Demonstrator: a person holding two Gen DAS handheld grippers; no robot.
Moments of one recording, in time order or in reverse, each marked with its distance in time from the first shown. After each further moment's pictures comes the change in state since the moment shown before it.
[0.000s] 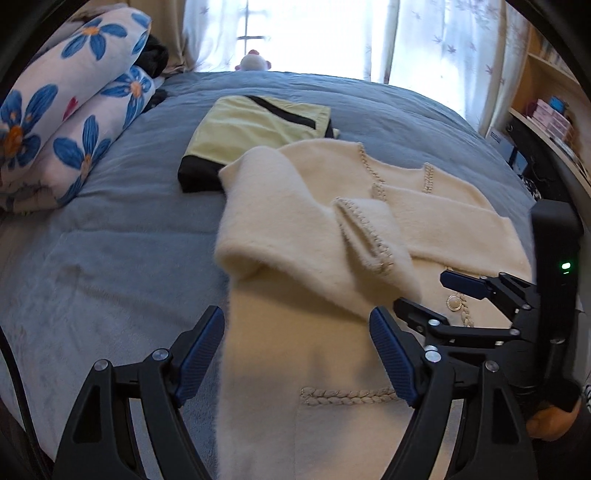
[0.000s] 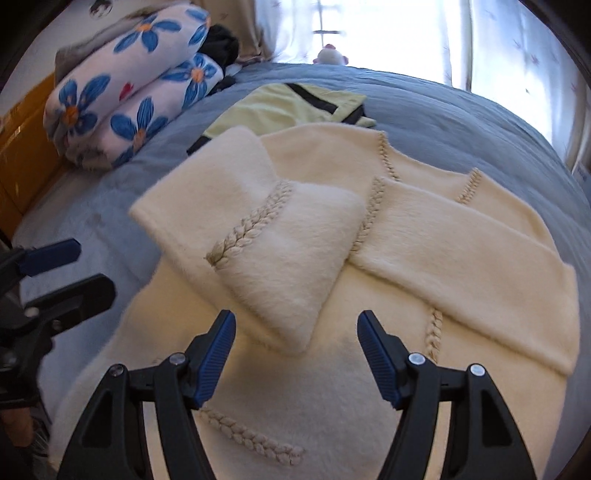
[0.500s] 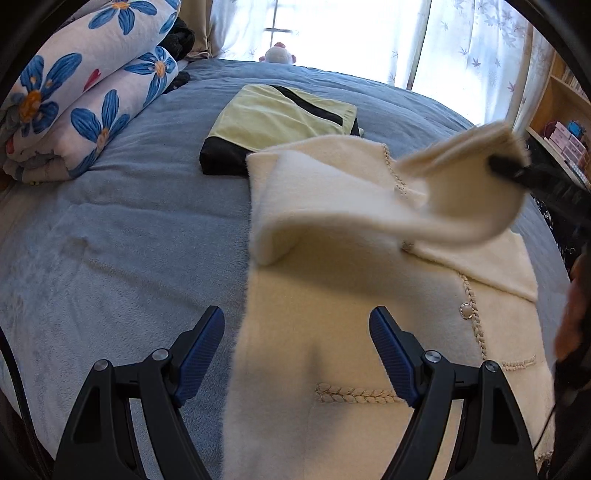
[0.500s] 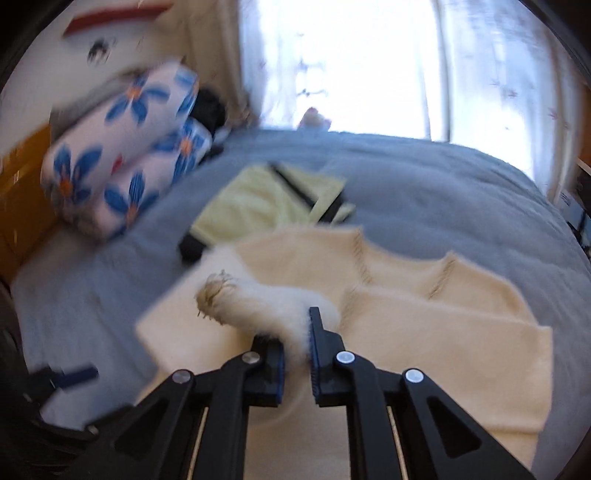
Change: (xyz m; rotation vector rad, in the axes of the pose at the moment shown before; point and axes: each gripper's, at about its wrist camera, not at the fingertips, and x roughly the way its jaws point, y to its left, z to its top) left arm 0.004 0.015 -0.008 -0.078 0.005 0.018; right arm -0.085 -0.069 0.065 0.156 -0.302 -0.011
